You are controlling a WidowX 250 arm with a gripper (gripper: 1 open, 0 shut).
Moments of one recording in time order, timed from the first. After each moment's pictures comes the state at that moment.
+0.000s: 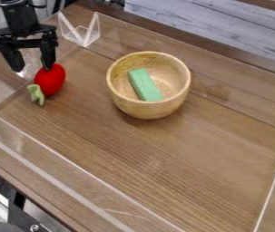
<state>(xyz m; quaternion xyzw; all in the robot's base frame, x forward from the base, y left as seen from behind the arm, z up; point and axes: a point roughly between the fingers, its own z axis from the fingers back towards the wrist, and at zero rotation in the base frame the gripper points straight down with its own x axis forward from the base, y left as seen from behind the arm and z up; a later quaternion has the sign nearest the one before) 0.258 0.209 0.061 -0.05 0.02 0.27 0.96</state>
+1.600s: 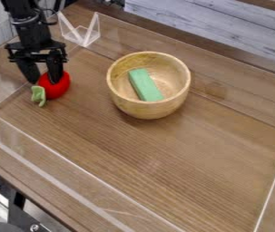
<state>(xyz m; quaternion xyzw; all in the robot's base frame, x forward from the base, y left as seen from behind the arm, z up) 0.262 0.206 0.029 -0.04 0.02 0.19 0.98</state>
